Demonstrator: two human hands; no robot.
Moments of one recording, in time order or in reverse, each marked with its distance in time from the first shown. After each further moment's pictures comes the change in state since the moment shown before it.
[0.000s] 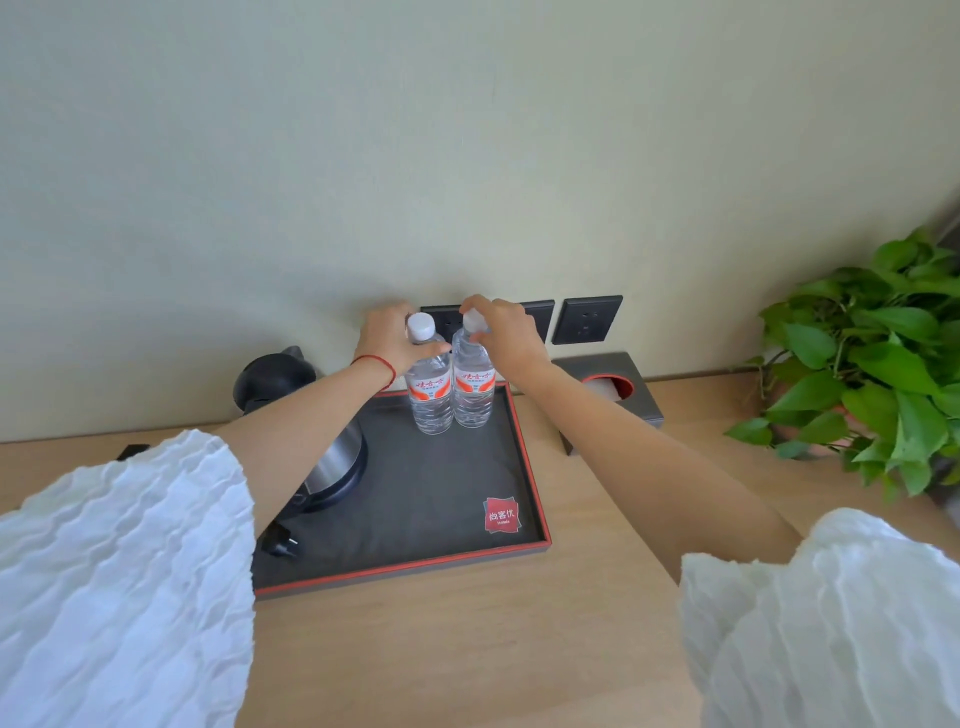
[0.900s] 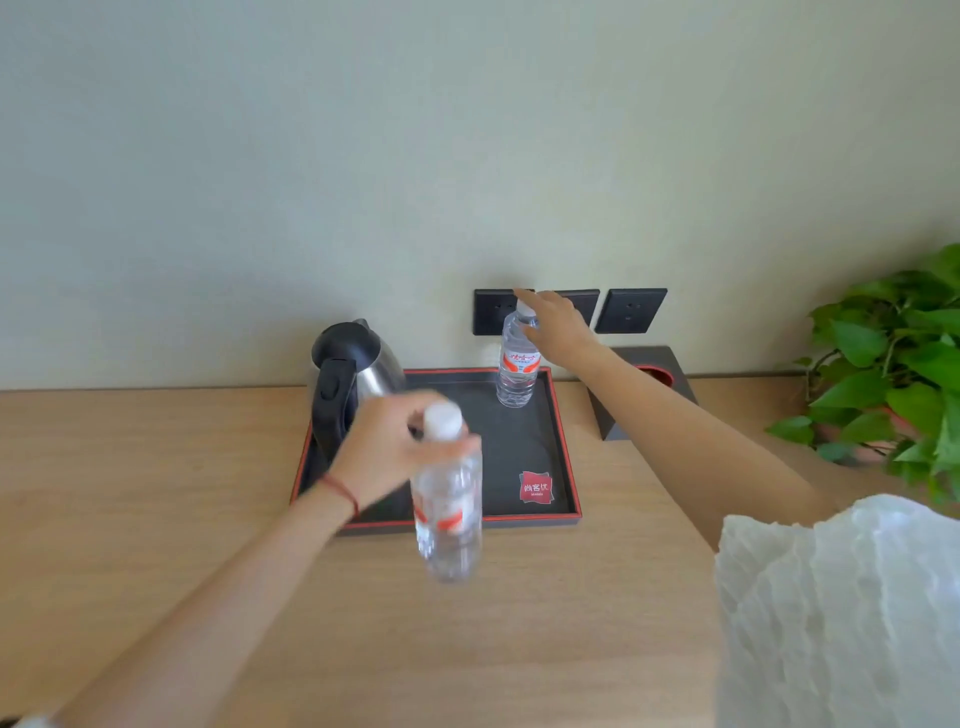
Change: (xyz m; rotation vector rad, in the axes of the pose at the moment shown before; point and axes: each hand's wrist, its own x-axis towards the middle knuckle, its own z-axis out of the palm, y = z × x) left_hand -0.188 -0.003 -0.058 -0.270 -0.113 0.177; right_hand -0.015 0.003 -0.007 -0.073 -0.113 -0.033
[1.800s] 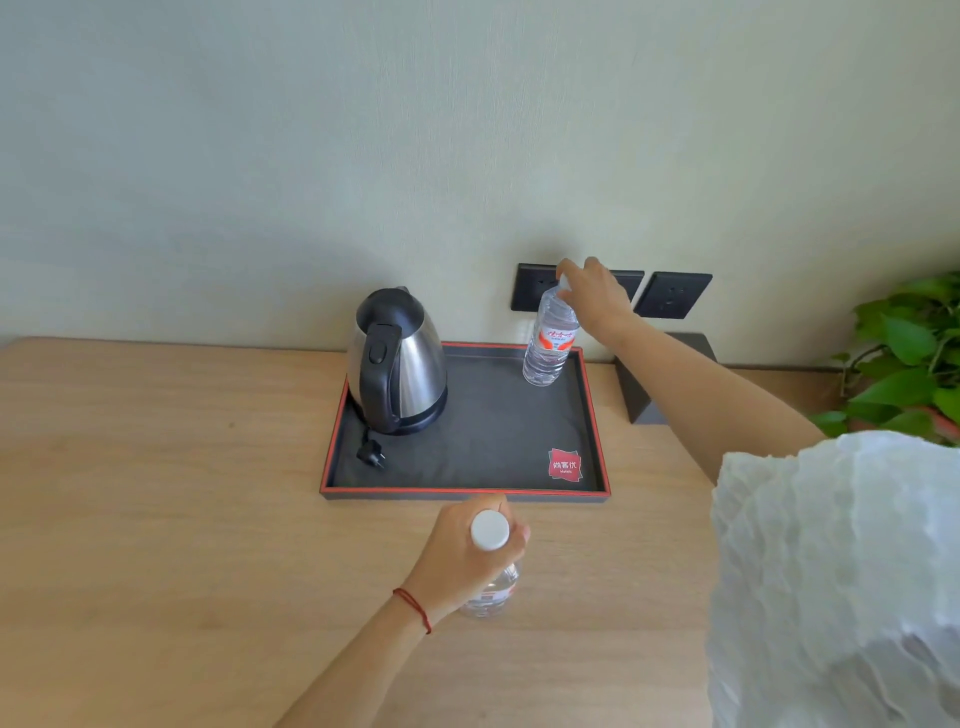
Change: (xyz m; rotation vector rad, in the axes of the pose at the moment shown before) left_hand -0.097 -0.027 0.068 -0.277 -0.007 -0.229; right_hand 0.017 -0.018 0.008 -0.279 0.055 0.044
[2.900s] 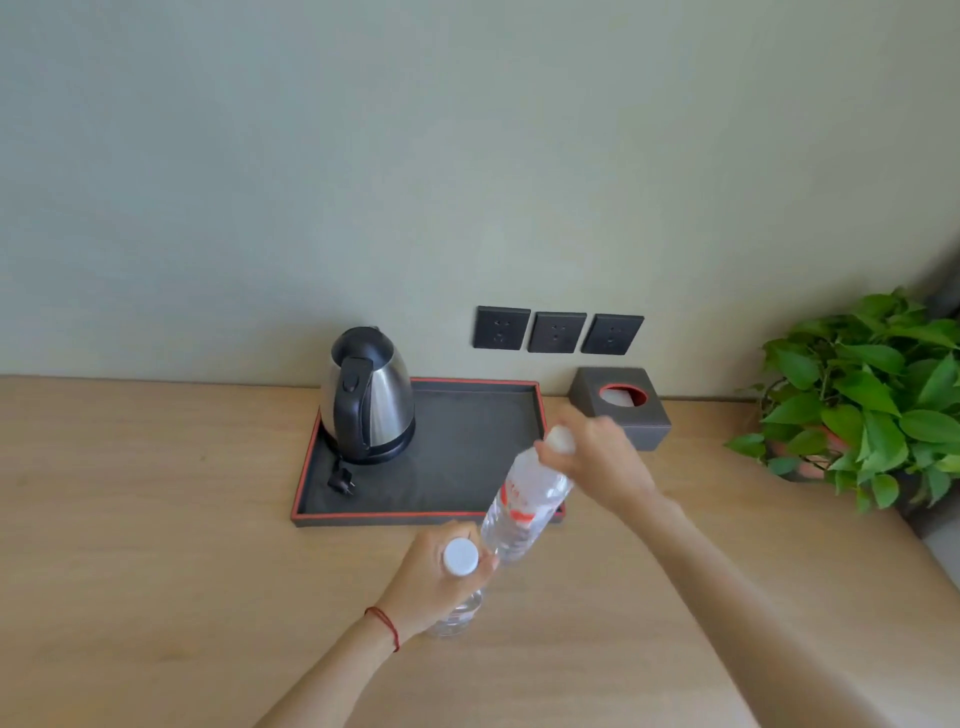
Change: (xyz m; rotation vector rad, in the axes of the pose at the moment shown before) left_hand -0.014 -0.003 0.008 0.037 -0.065 0.033; right_hand -0.195 0.007 -0.031 0.270 -0.033 0.030
